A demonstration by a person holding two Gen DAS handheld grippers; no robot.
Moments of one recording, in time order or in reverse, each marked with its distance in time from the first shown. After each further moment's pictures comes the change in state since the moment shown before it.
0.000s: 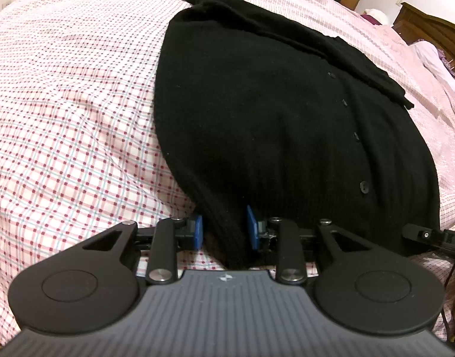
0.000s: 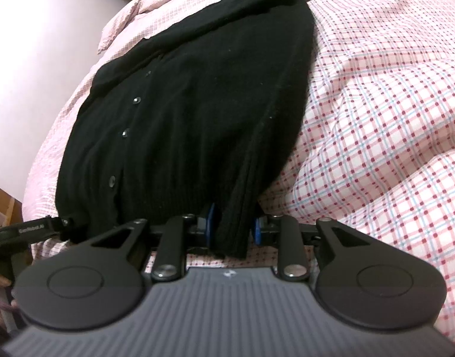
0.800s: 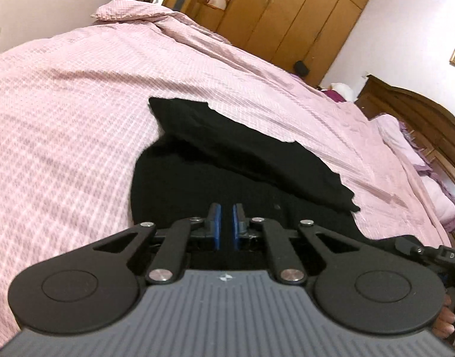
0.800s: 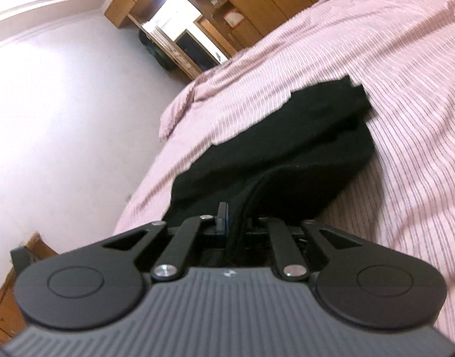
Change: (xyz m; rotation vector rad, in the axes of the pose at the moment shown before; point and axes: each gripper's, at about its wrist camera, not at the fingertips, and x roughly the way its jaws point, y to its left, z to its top) left arm -0.056 -0.004 0.103 -0.070 -0.268 -0.163; right arm -0.064 0.025 0.088 0.082 -0.304 0.273
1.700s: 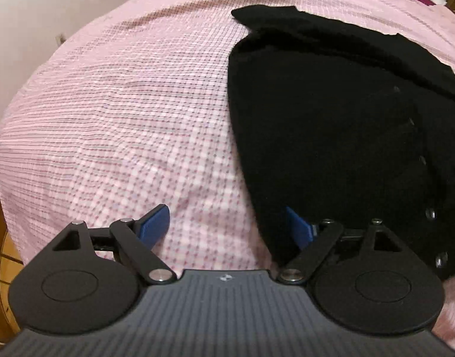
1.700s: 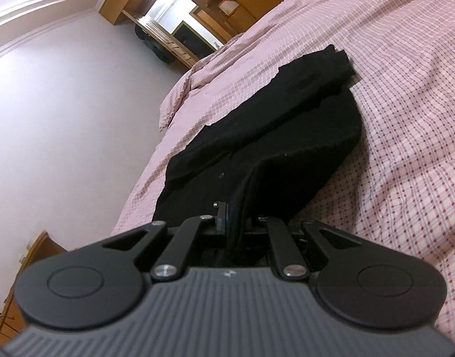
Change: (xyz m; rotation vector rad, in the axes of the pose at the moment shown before) left arm 0.026 0.009 -0.076 0.189 0.255 0.497; right arm -0.003 -0.040 -0.031 0.056 0.058 0.031
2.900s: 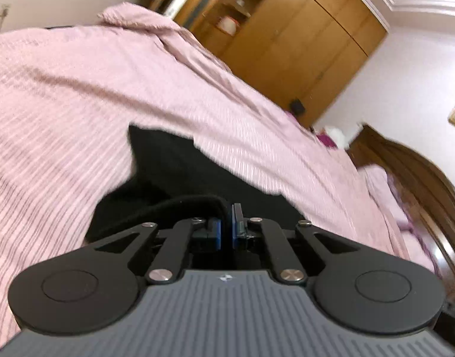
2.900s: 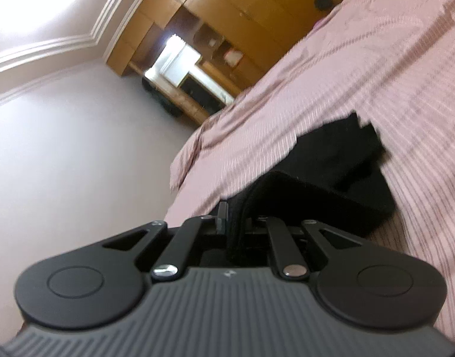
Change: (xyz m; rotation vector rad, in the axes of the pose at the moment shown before) left arm -0.009 0.011 0.116 -0.389 -0.356 -0.584; right arm 0.025 0.023 0.069 0.043 -0.240 0.039
